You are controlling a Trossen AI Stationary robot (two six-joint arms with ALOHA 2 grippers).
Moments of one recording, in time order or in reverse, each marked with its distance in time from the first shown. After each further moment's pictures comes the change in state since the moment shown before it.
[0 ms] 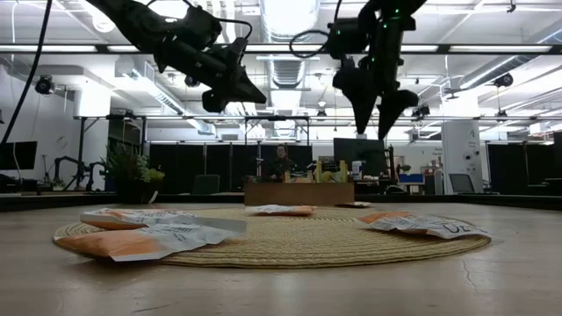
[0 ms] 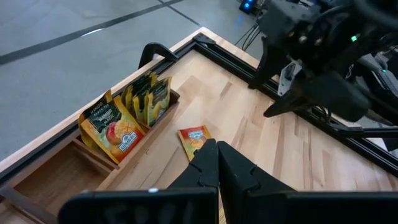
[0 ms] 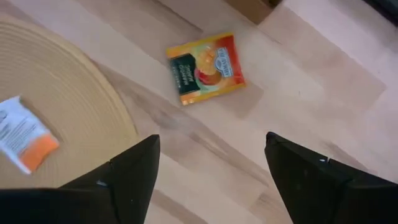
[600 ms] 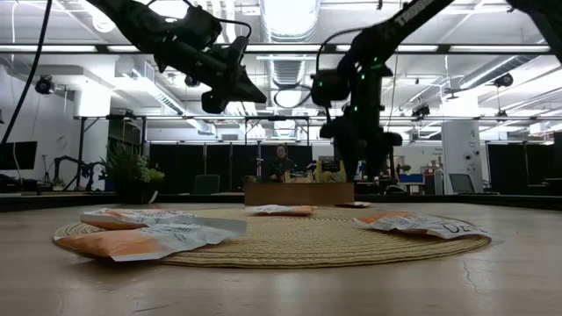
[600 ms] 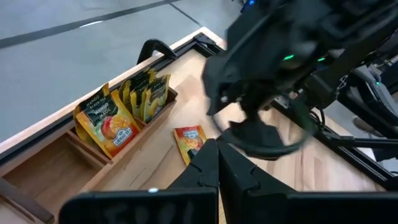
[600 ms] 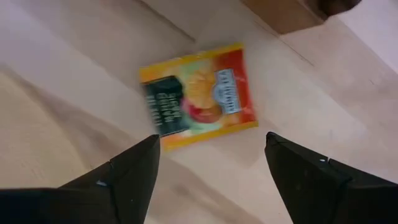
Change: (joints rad) left arm 0.000 0.000 0.001 0.000 0.004 -0.070; right arm -0.064 0.234 -0.023 0.159 -0.008 -0.089
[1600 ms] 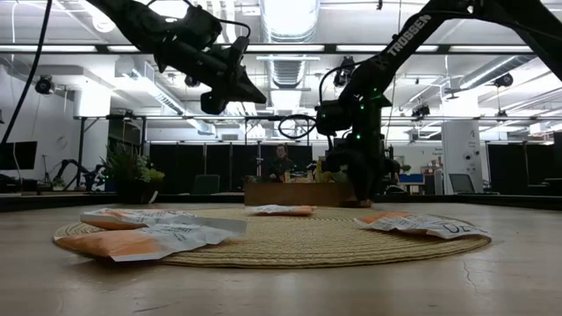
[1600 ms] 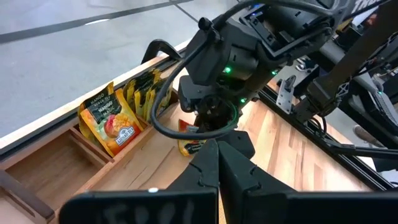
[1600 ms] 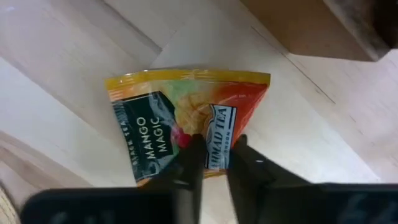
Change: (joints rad) left arm 0.000 0.000 0.001 0.003 -0.019 -0.041; right arm -0.103 0.140 -0.047 0.117 -0.055 -0.186
